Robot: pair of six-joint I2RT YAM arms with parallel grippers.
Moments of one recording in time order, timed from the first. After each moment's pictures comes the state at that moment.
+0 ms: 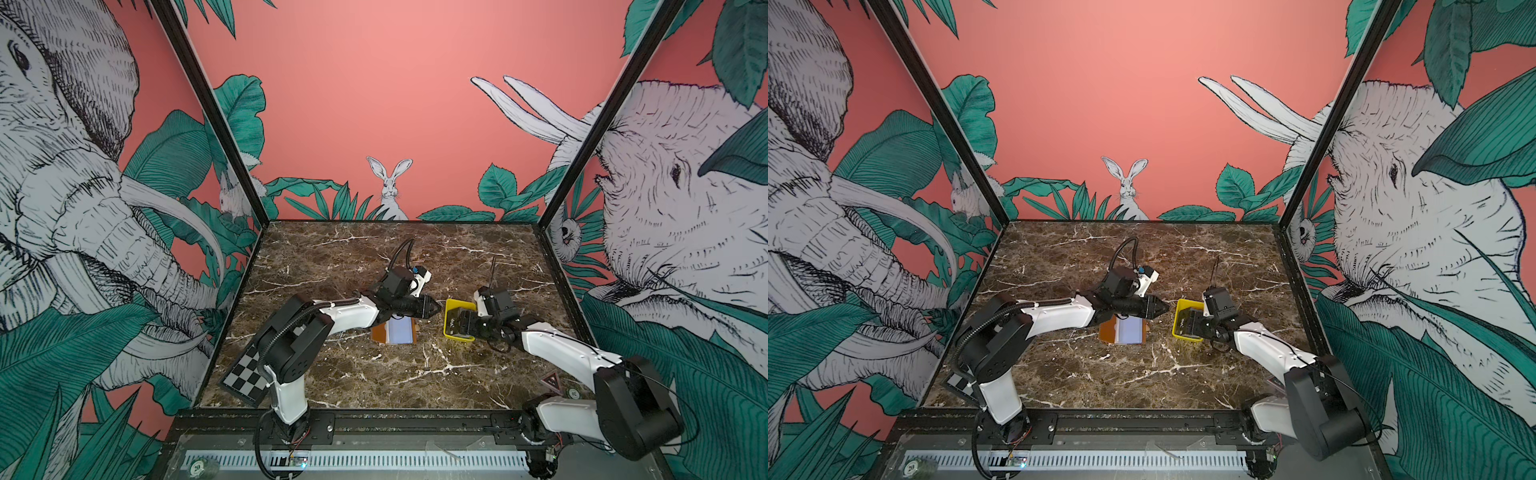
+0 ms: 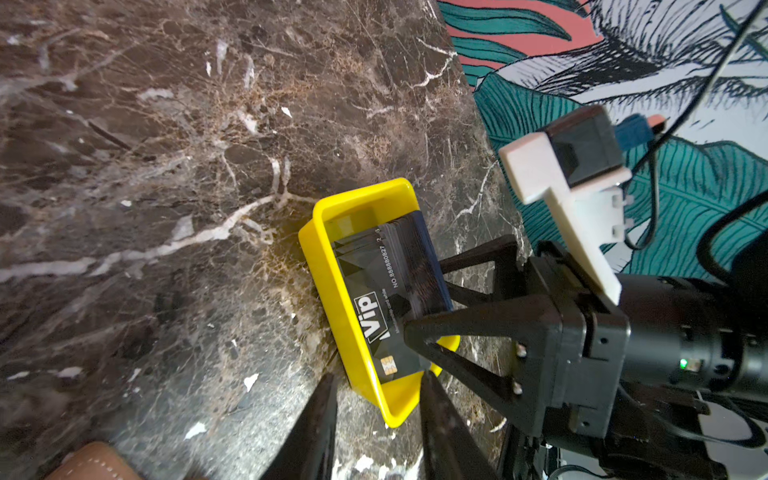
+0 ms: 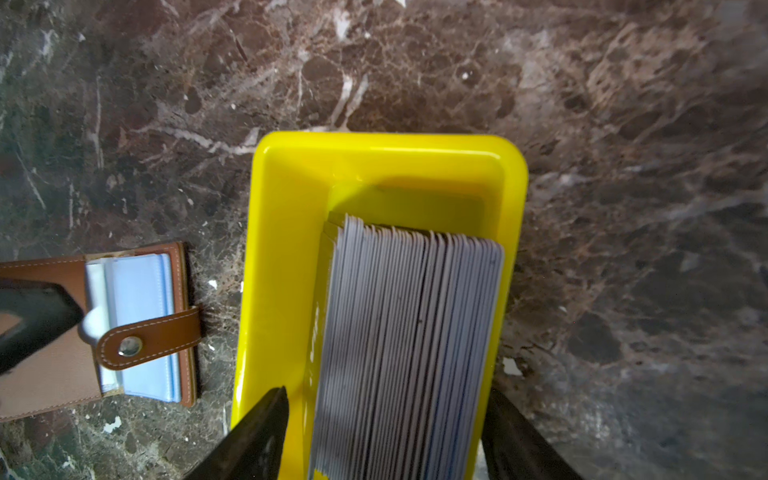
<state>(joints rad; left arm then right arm) -0.80 1.81 1.03 0.14 0.50 -0.58 0.39 1.29 0.58 -0.29 -0.18 0.52</state>
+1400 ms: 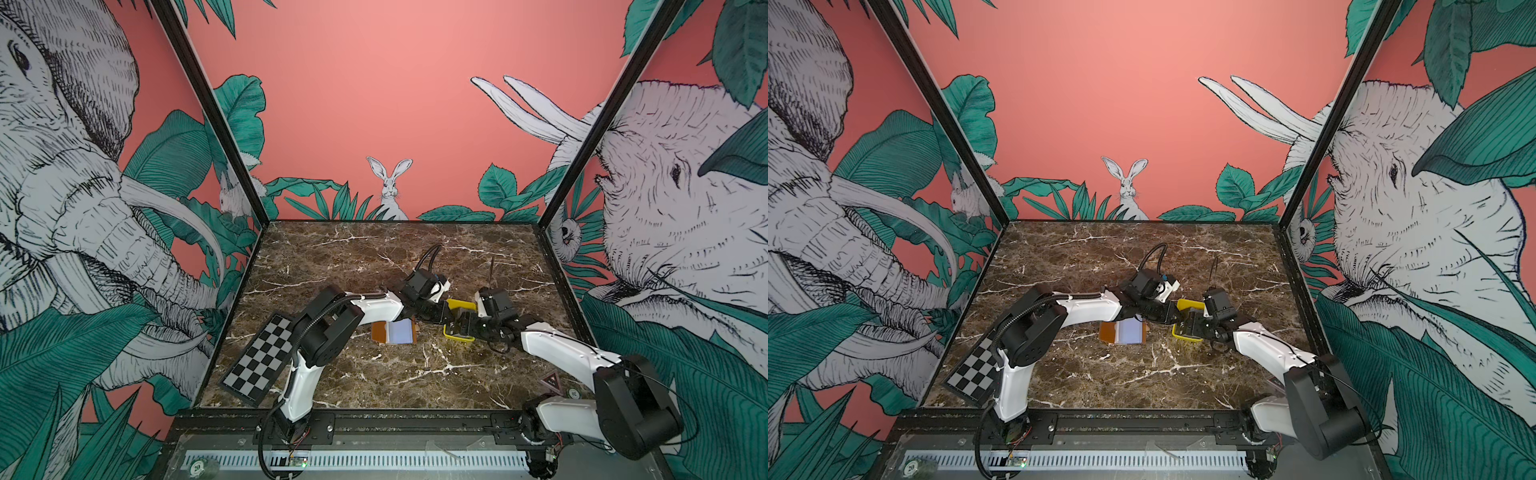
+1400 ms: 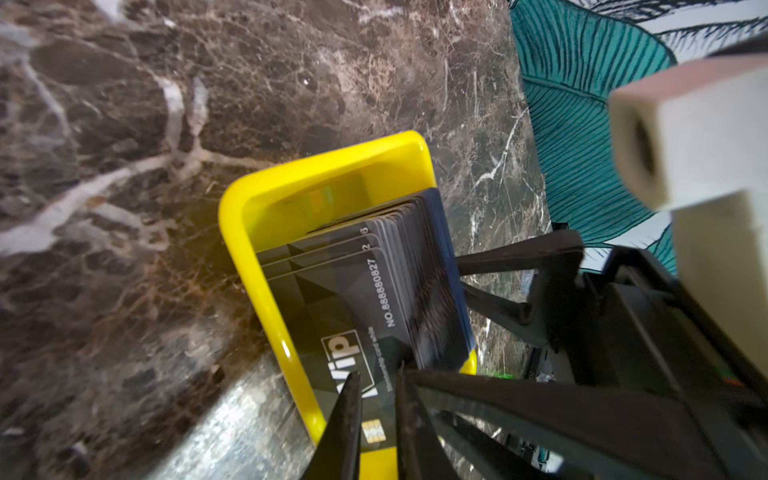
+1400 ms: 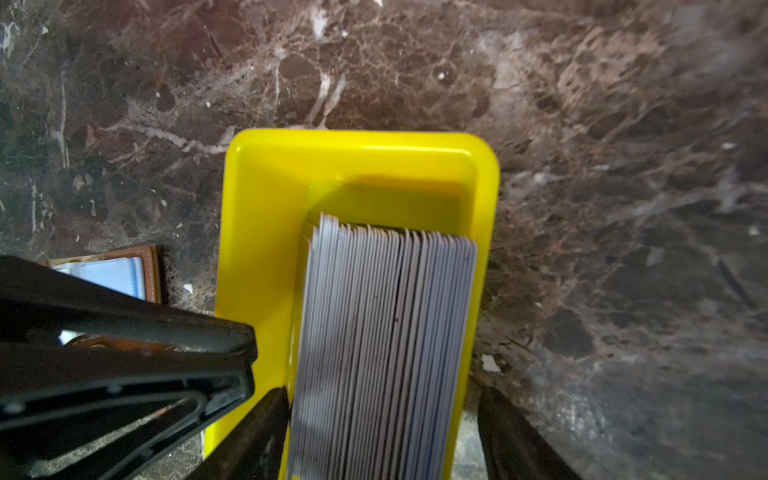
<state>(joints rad) -0.88 2.04 1.28 -0.02 0.55 -0.61 0.40 1.27 0.58 -0.31 -0.11 0.52</state>
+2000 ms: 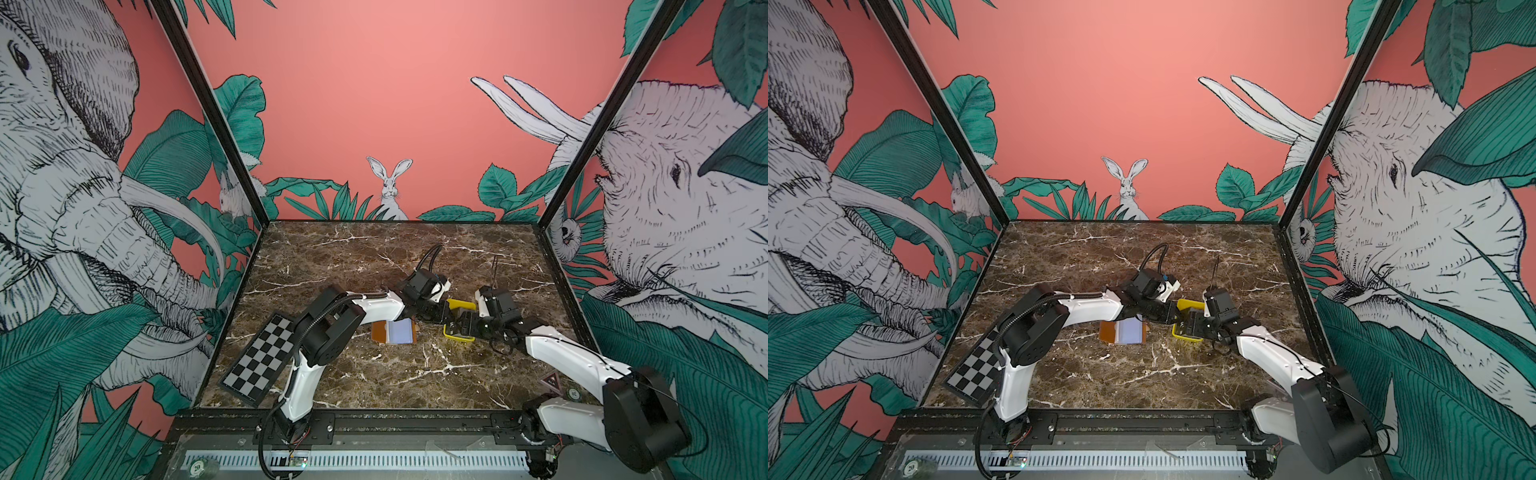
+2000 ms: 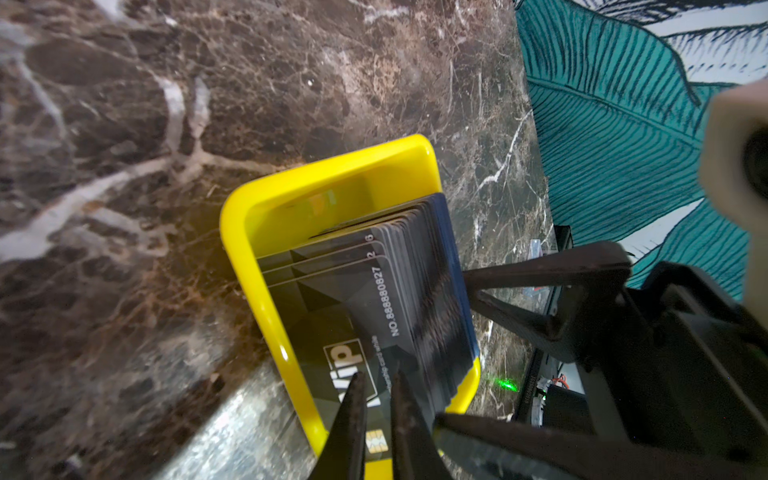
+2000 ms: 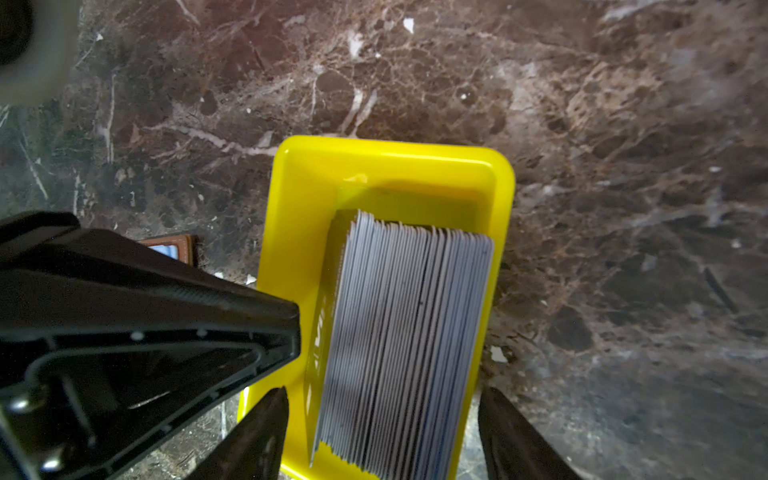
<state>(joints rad) -0.88 2.06 1.30 -0.03 0.54 -0.62 0.40 1.22 0.57 -0.32 -0.15 0.49</state>
